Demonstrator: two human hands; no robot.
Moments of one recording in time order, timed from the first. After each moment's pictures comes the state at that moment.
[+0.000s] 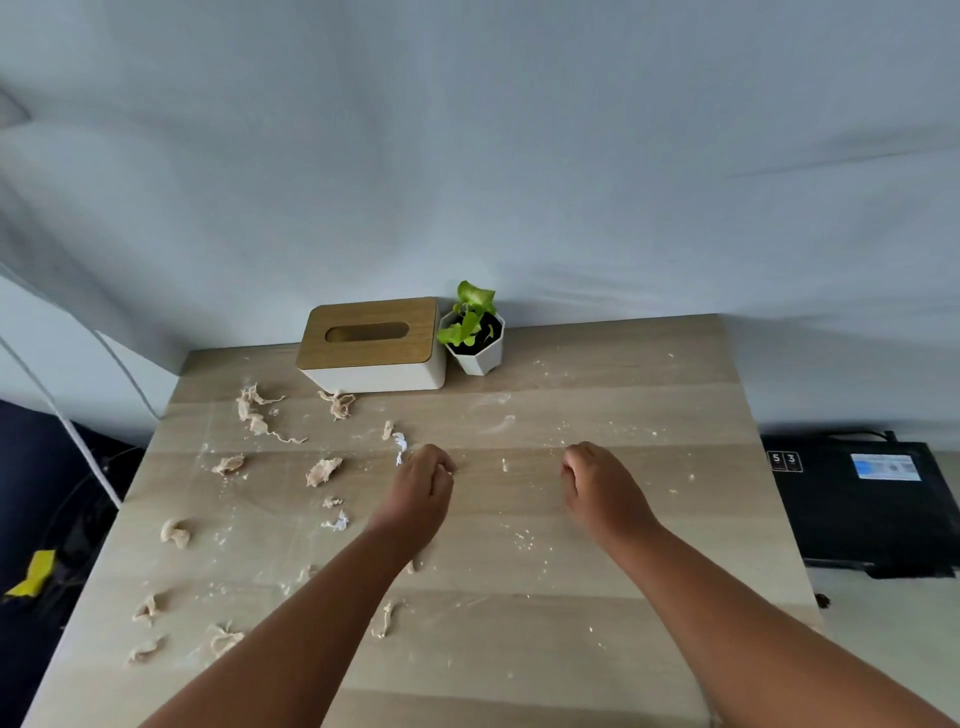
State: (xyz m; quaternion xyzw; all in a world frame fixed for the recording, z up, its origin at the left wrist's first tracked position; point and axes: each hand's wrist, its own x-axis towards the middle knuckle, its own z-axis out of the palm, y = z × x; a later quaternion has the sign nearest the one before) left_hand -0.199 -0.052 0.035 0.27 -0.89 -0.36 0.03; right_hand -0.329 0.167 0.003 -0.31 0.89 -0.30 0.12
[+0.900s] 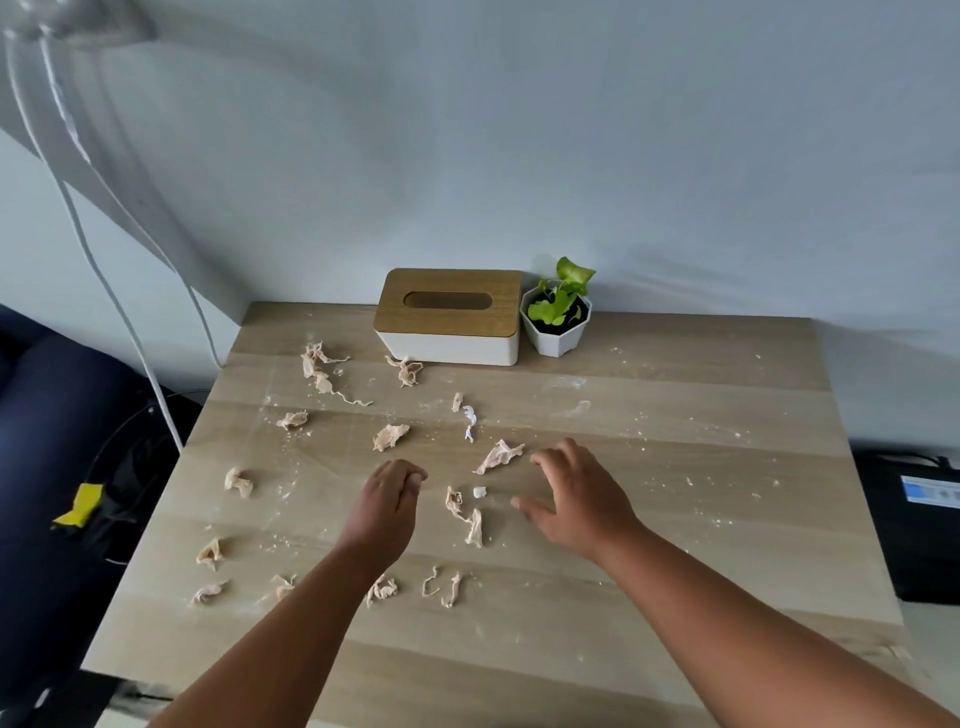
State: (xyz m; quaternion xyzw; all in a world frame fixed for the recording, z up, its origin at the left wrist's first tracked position) left_hand -0.082 -0.146 0.005 0.34 -0.87 -0.35 0.05; right_hand -0.260 0.076 -0.006 -0.43 0.86 -0.21 0.16
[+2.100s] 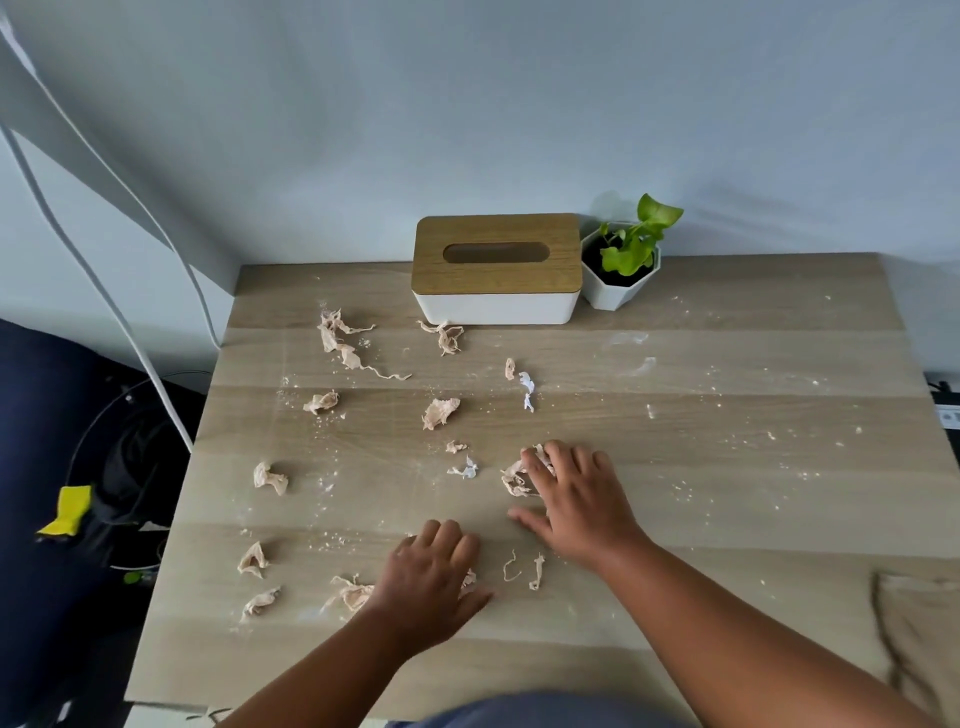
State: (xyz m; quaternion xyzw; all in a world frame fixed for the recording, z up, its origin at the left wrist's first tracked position) left_hand 0.017 -0.175 -0.041 -0.02 -1.00 -0.08 0.01; right_hand -0.173 -0.002 -0.056 -0.47 0.88 -0.03 0.03
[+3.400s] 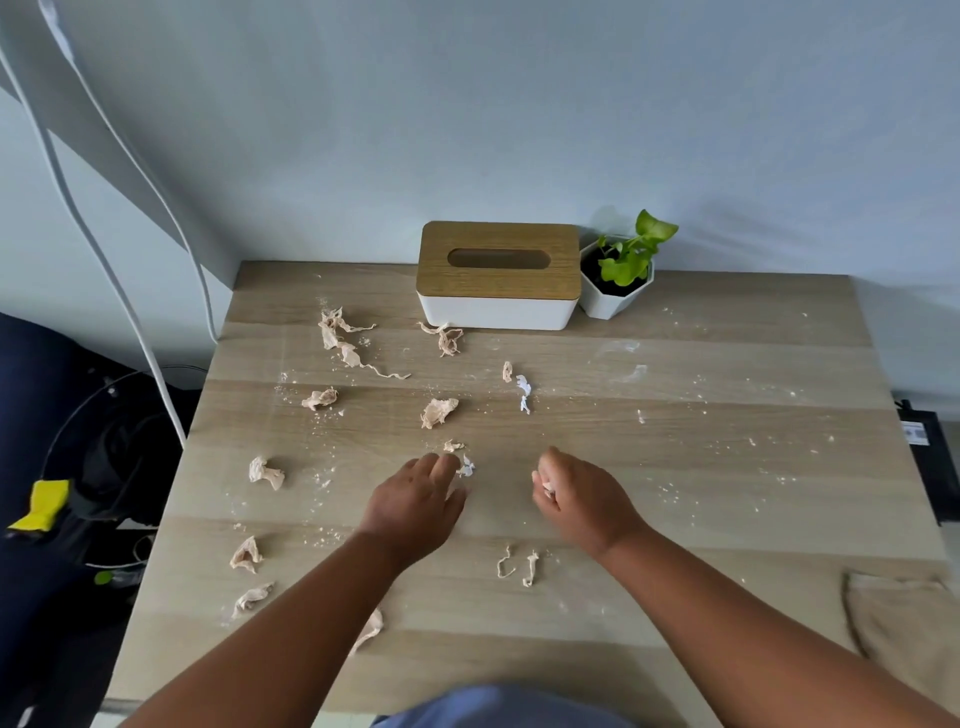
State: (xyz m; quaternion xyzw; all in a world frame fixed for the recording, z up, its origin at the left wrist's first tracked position) left_hand -0.038 -0.214 -0.017 0.12 -0.98 -0.18 -0.03; right_hand -0.177 -0.006 -0.016 -0.40 0.87 -0.26 0.09
